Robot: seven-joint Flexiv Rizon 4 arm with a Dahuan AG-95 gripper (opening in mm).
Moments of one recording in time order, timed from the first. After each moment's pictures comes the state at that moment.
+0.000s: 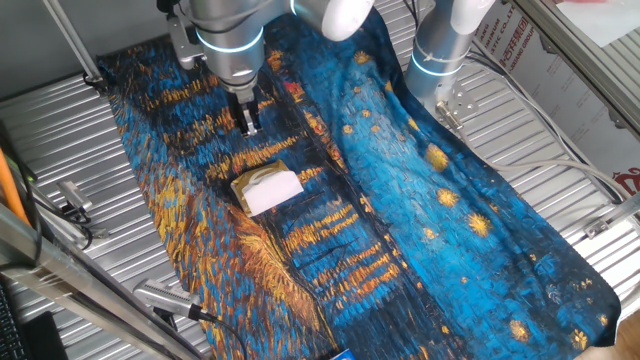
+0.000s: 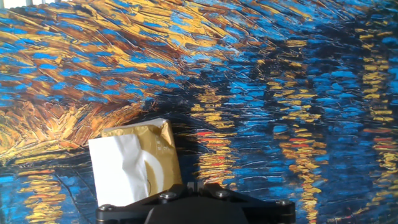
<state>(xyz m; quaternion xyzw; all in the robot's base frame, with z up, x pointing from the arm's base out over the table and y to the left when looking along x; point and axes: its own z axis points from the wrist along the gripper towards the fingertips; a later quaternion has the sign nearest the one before) 0.499 0.000 0.169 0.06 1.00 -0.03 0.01</state>
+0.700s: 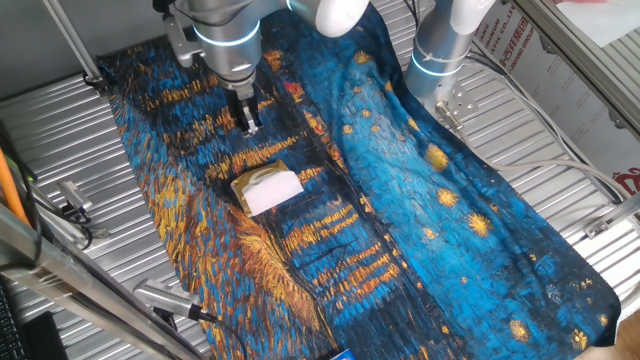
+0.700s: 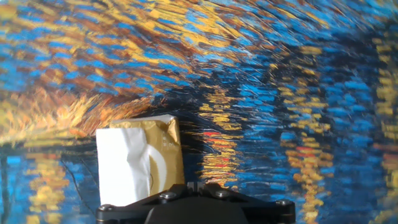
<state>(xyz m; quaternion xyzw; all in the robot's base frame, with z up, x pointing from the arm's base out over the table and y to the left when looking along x) 0.499 -0.001 0.169 -0.02 1.00 -0.02 0.00</state>
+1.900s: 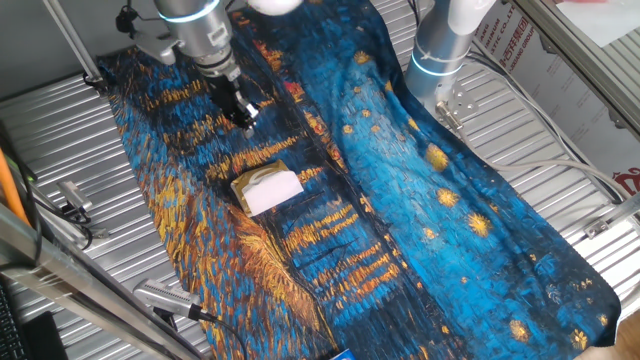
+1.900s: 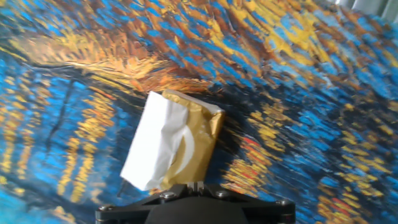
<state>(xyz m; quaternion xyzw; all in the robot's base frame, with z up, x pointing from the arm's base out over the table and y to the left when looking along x) 0.499 -0.001 0.169 -0.19 0.97 0.12 -0.04</state>
